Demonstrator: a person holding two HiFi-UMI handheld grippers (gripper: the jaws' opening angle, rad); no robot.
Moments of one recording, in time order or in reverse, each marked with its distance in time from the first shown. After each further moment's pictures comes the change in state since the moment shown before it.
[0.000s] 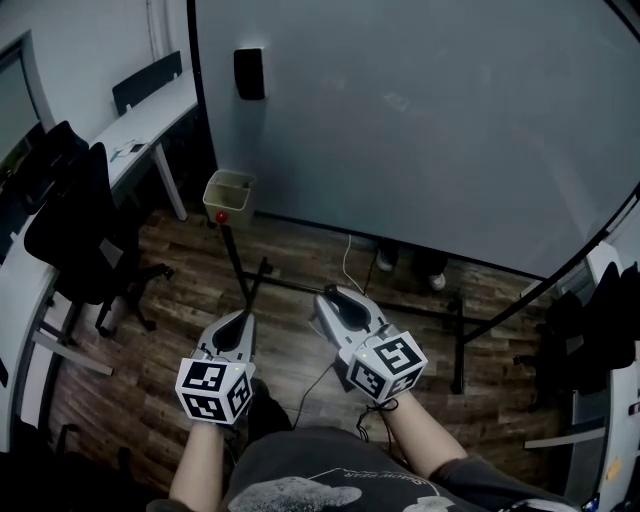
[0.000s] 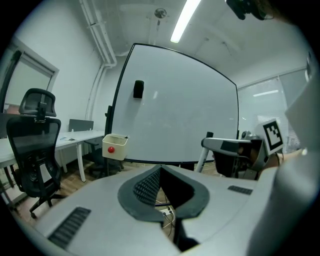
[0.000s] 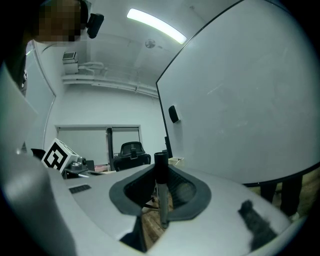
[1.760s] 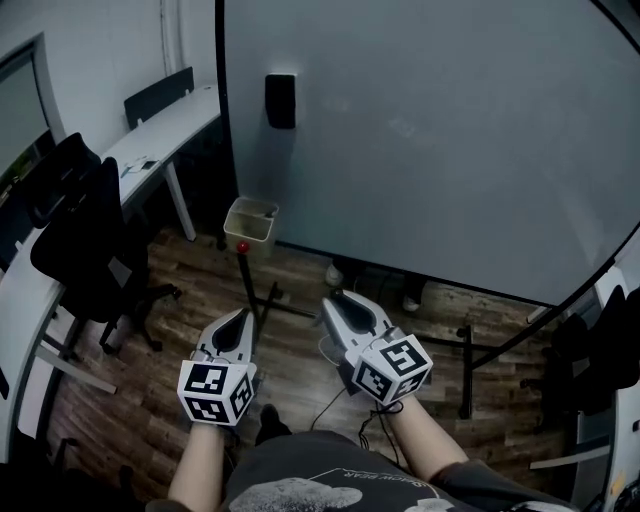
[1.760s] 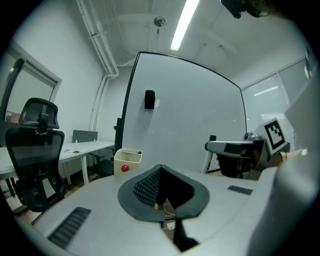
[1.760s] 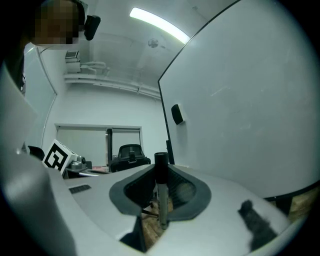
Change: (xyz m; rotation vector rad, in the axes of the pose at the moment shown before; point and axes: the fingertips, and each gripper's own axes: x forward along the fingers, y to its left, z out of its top) left arm 0.020 0.069 0.045 0.040 -0.100 0.047; right arm 0.071 -0.001 0.022 -0.029 -0.032 0.018
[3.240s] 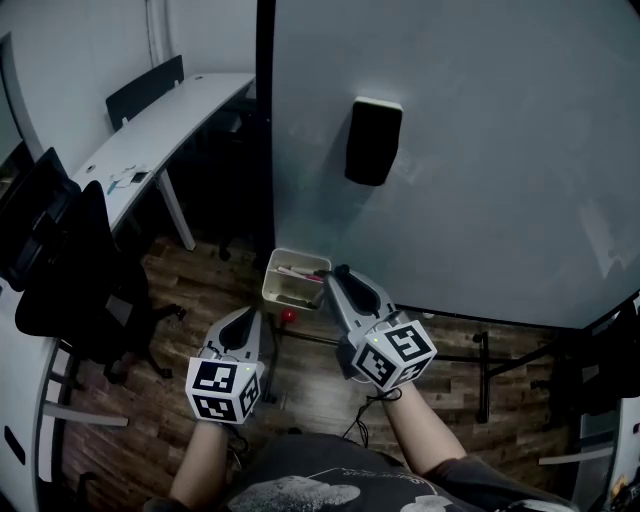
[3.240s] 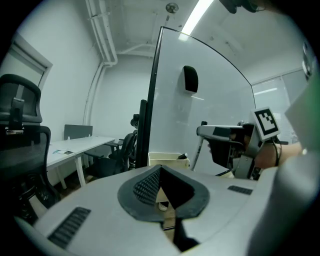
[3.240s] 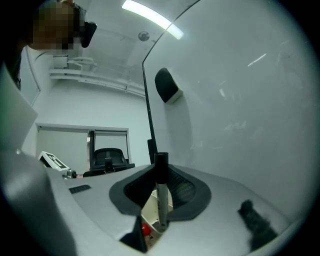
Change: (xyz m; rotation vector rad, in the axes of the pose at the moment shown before) left arm 0.147 0.175 0.022 0.010 0.076 -0.073; right arm 0.237 -0.061 0.018 0.047 -0.057 -0.095
